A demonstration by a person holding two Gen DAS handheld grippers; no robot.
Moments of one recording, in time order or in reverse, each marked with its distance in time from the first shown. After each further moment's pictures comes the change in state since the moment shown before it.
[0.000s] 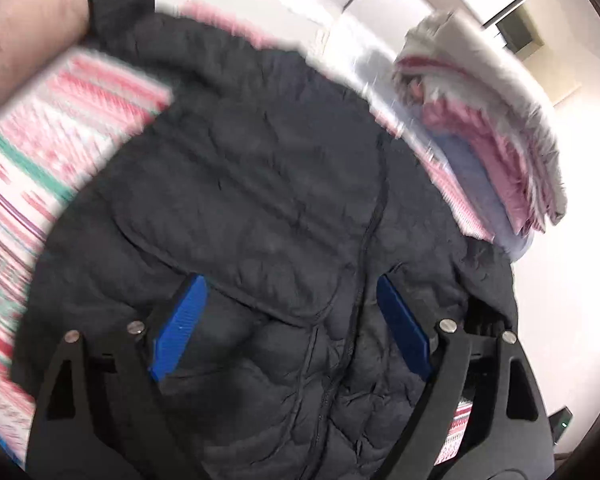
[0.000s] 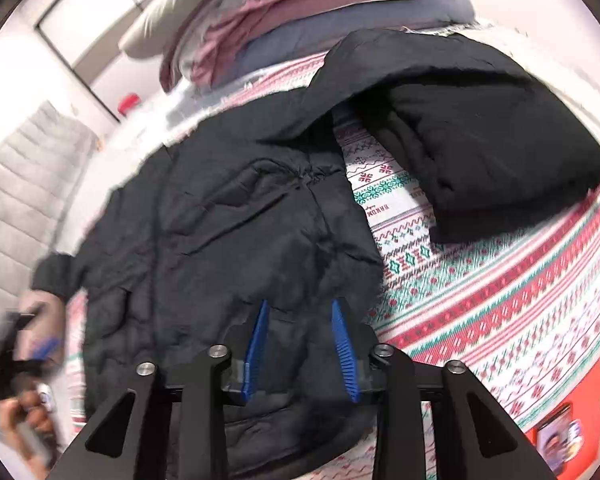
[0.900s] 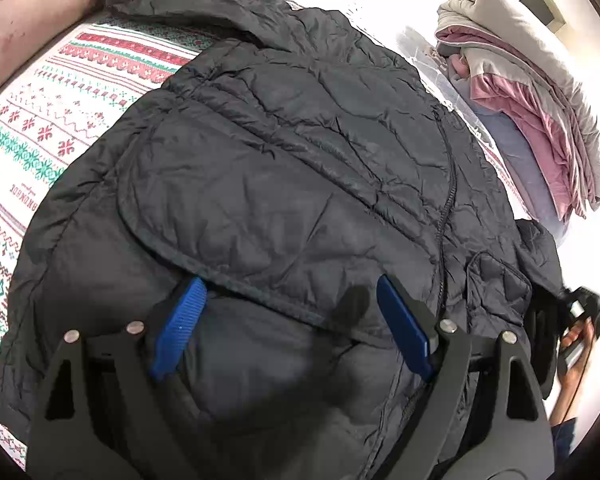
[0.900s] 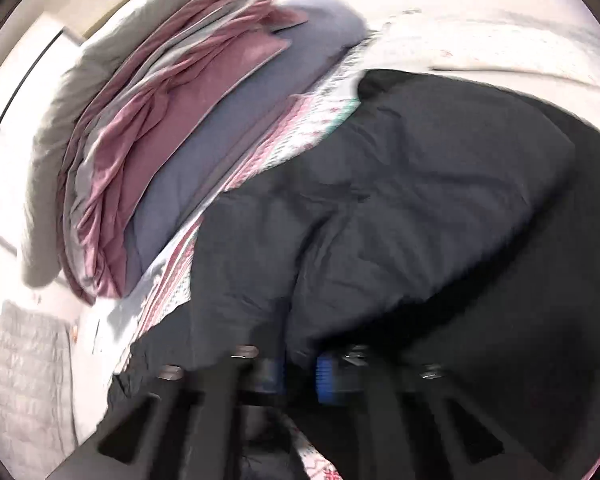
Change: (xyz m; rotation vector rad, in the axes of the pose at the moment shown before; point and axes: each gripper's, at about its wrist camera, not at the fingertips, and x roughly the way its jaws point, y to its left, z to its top) left arm 0.040 0.027 0.004 0.033 0.002 0.132; right arm 0.111 -0.087 0.249 0.324 -0.300 -0.127
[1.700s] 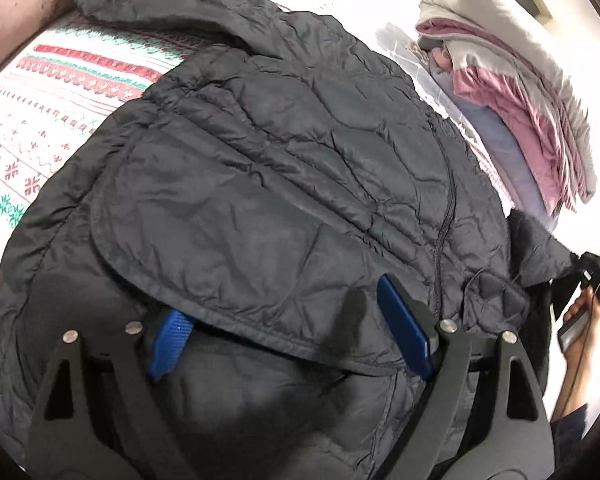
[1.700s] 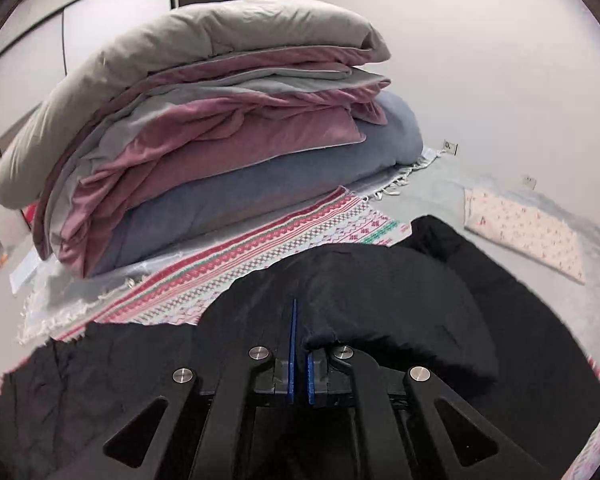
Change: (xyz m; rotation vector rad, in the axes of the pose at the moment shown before) left arm 0.024 0.005 0.022 0.023 0.007 -0.076; right arm -0.004 0.090 0.007 -0.307 -0.236 -0.178
